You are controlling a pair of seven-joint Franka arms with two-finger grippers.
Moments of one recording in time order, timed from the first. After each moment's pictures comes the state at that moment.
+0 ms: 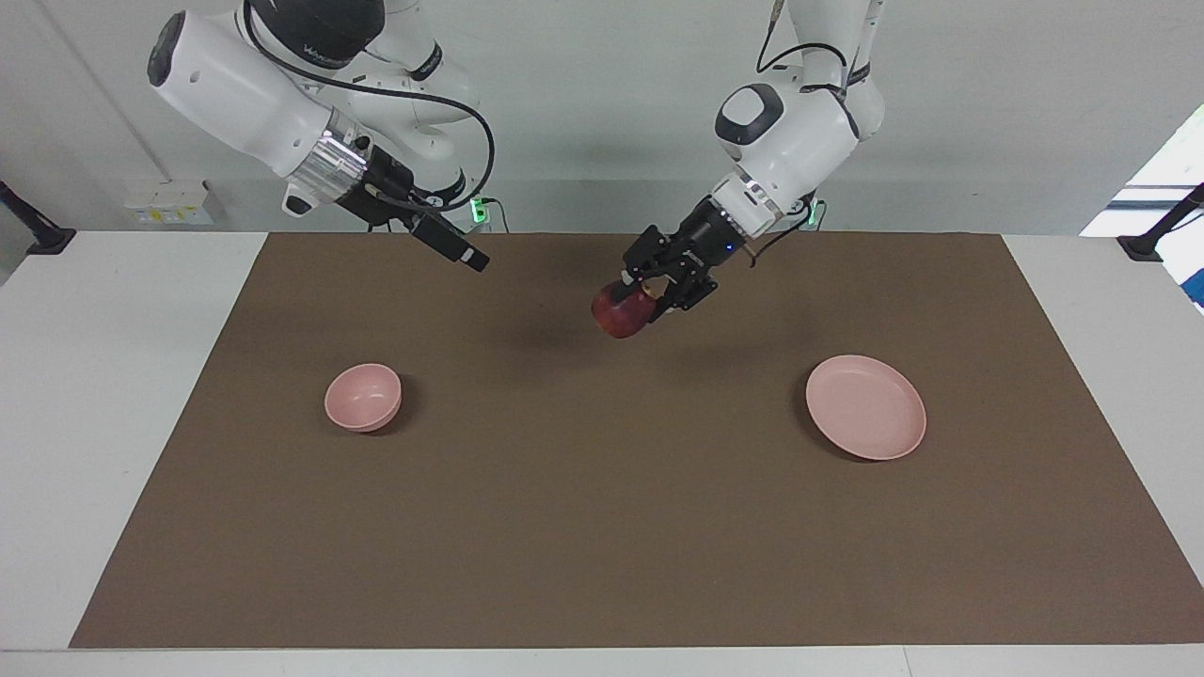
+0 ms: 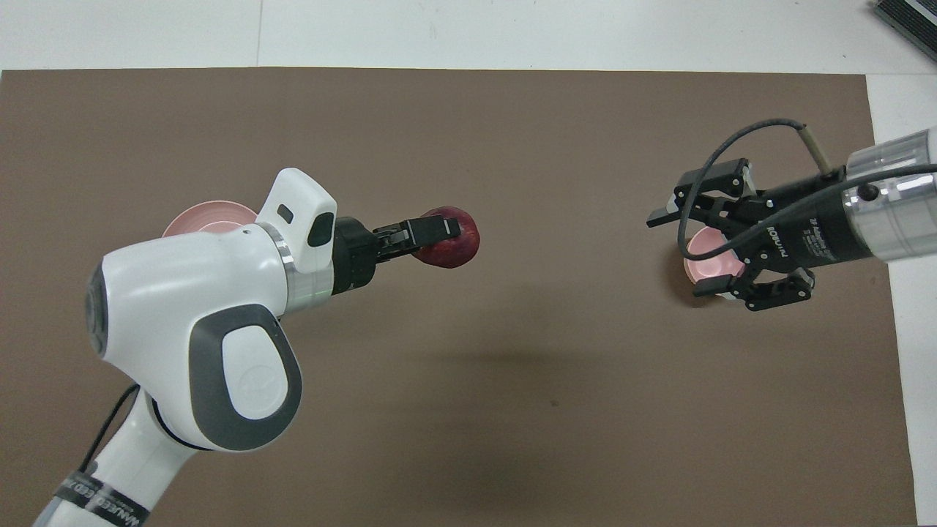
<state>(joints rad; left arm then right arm) -0.62 -0.01 -0.05 -2.03 -1.07 2.71 -0.02 0.18 0.05 -0.11 -1.65 0.75 1.69 0.99</state>
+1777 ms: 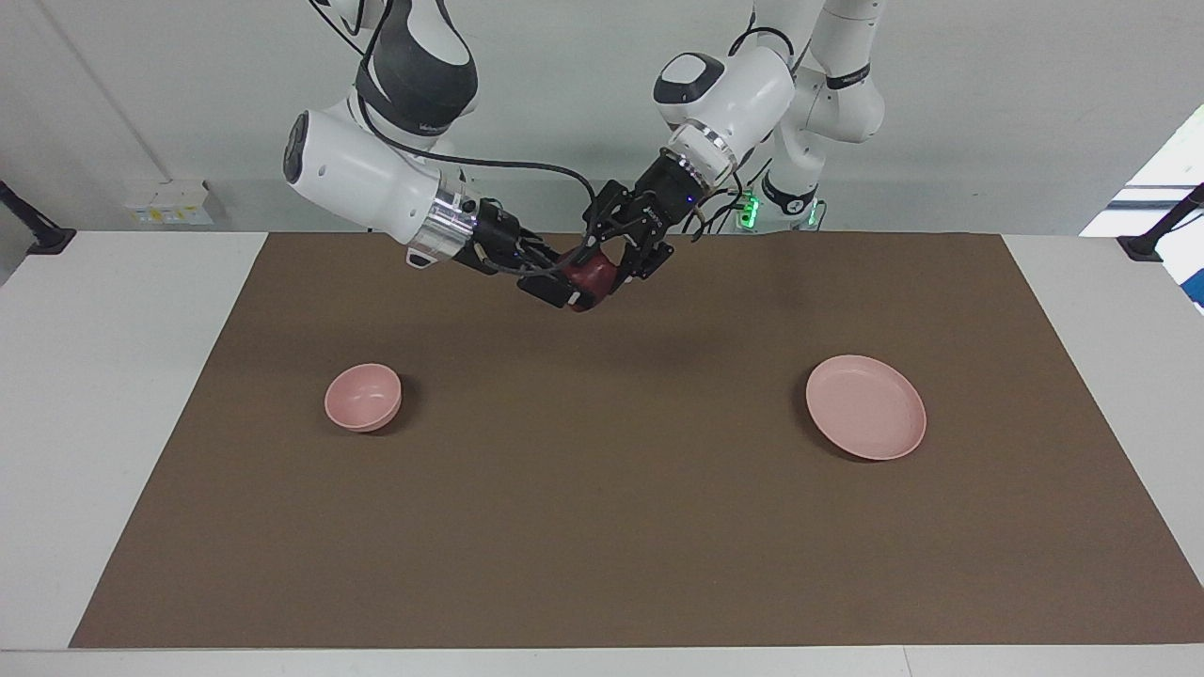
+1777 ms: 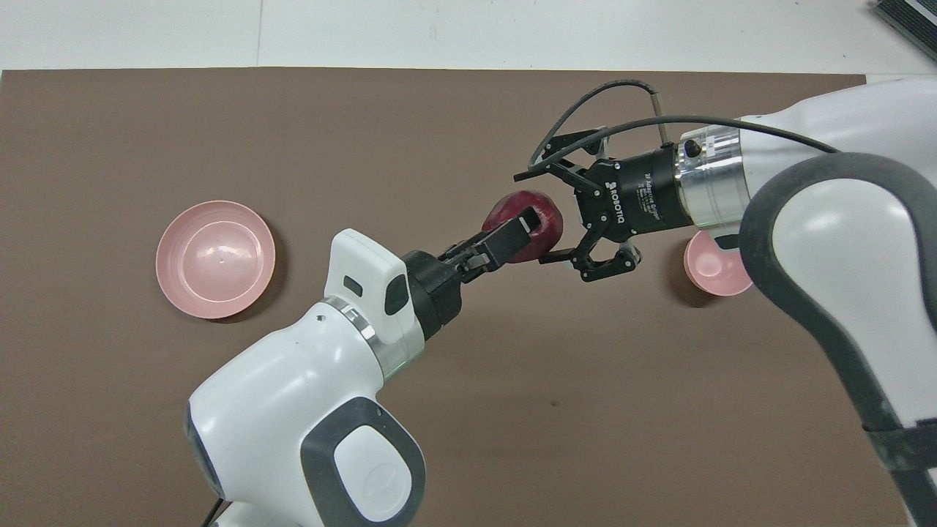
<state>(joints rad) -0.63 0.00 -0.19 -2.00 -1.20 3.03 -0.04 0.34 0.15 -0.11 -1.66 0.93 1.87 1.06</state>
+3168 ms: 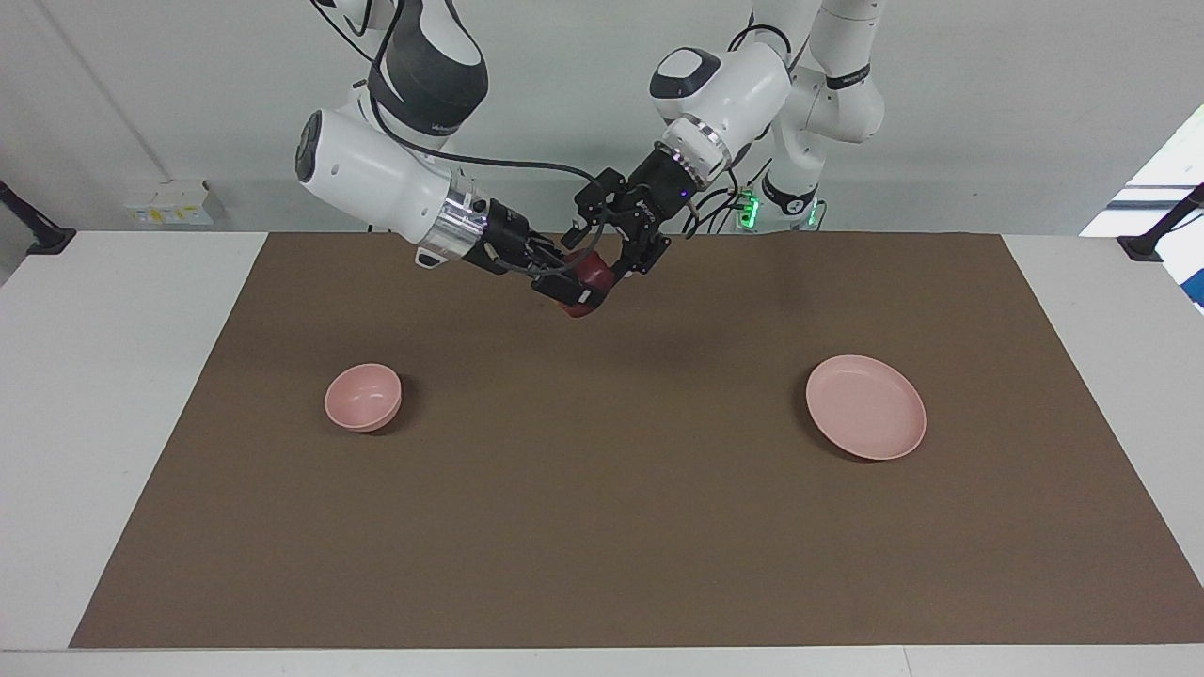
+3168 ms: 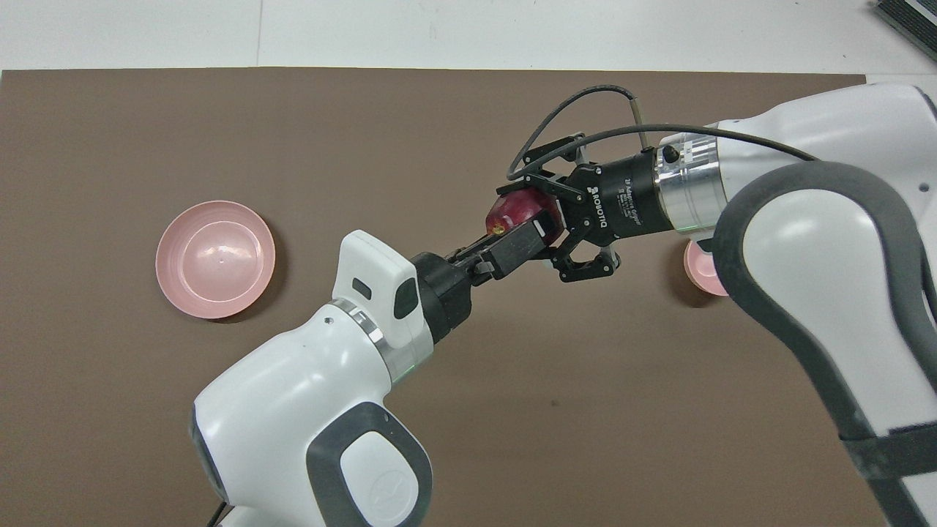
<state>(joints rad) -0.63 0.00 -0.20 -1.98 -1.20 3.02 -0.04 0.36 0.16 -0.11 -1.66 0.92 1.89 1.06</state>
